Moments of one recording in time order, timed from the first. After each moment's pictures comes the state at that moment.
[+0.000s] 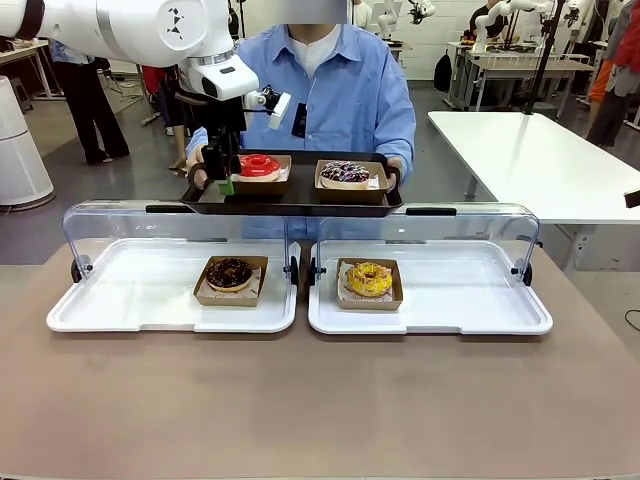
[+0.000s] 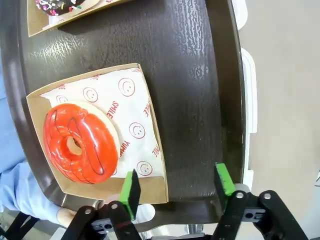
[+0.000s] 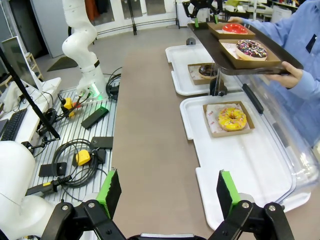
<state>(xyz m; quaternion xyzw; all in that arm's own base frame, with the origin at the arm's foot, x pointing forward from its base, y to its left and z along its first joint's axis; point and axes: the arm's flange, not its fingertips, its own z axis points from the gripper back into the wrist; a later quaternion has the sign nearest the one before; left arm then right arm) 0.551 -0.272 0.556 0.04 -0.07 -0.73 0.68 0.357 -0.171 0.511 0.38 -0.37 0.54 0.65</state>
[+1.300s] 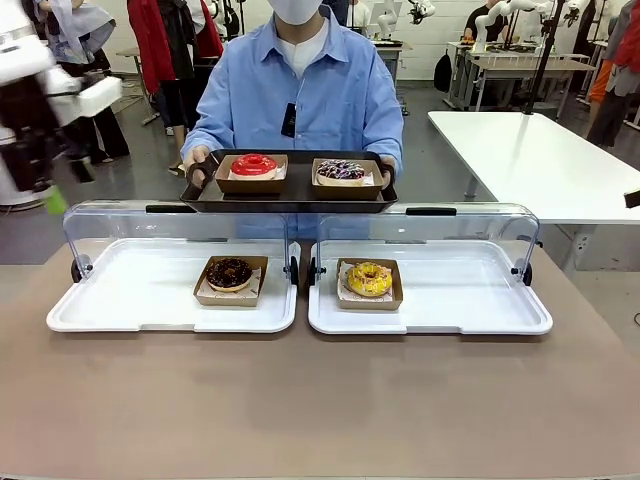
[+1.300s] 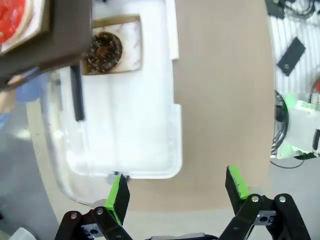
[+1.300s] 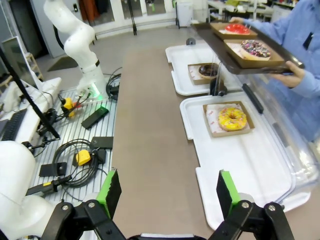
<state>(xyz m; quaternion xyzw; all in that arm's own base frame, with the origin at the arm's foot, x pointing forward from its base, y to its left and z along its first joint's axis) 0.426 -0.036 0.576 -0.04 -0.08 -0.69 0.72 0.357 -0.172 0.511 0.38 -0.37 0.54 0.65</state>
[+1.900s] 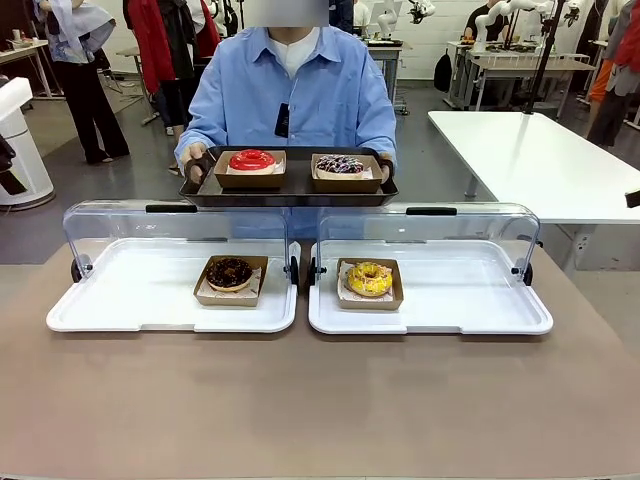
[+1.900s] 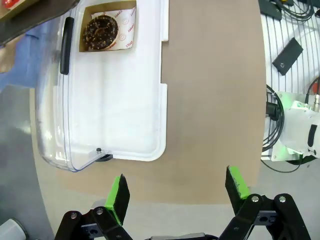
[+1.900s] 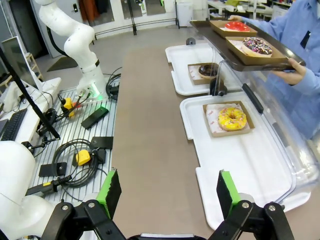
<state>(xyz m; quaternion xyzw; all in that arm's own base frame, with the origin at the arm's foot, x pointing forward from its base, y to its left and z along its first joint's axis) 0.386 0.030 0.577 -0.06 -0.11 -0.66 0.74 0.356 -0.172 0.511 0.38 -0.37 0.54 0.65</state>
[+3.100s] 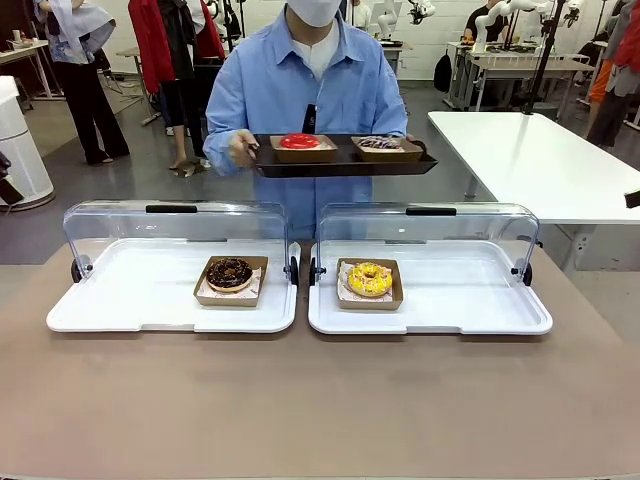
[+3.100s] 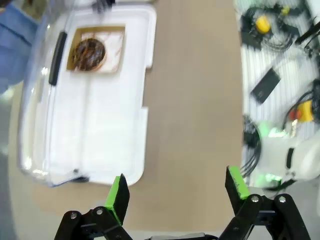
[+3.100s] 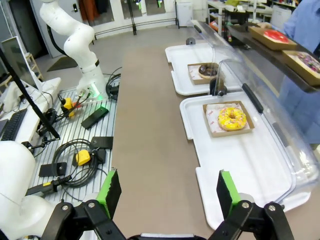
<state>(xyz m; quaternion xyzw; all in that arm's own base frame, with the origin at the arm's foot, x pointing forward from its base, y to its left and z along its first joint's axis) 0.388 0.070 0.564 -0.19 -0.15 -0.63 0.74 0.356 -0.172 0.511 0.38 -0.37 0.54 0.65</state>
